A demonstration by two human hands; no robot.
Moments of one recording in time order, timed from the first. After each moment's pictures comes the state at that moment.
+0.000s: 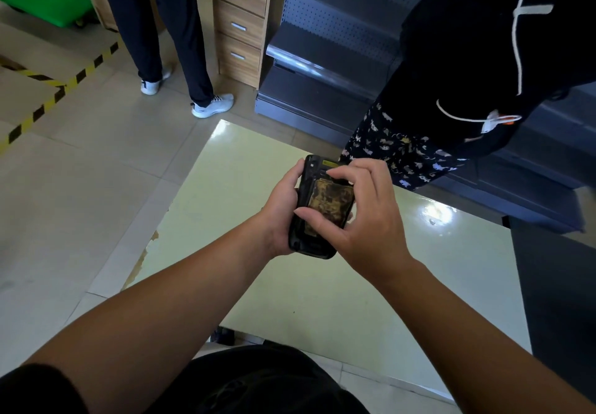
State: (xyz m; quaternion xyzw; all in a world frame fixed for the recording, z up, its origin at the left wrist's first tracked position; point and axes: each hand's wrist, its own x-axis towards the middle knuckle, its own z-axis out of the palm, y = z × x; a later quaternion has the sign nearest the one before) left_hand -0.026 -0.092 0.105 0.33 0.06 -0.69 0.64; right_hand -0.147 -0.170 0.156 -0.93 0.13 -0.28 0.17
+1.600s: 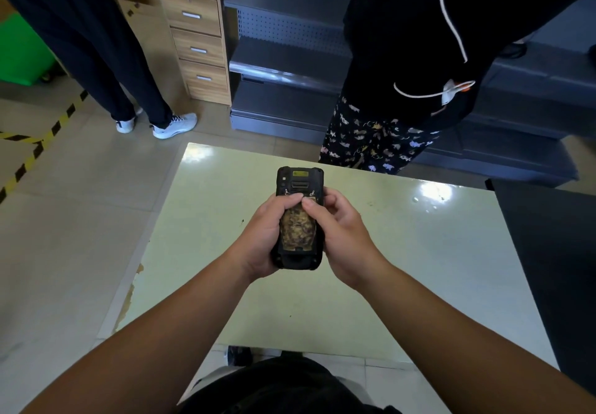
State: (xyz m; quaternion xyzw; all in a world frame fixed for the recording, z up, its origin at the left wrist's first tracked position) left_hand -0.066 -0.090 0.111 0.45 -0.04 -0.60 0.66; right_hand -0.173 -0.169 0.131 -0.50 0.39 -0.20 0.75
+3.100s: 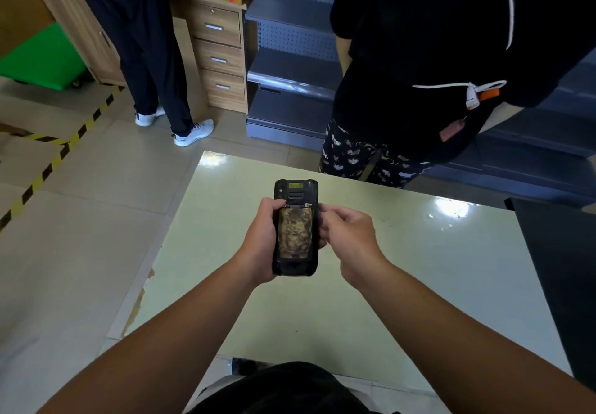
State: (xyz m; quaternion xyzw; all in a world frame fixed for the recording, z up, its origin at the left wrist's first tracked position) left_hand -0.043 -0.098 0.085 0.47 -0.02 -0.57 0.67; right_hand -0.148 -0.186 0.131 -0.55 0.49 -0.16 0.66
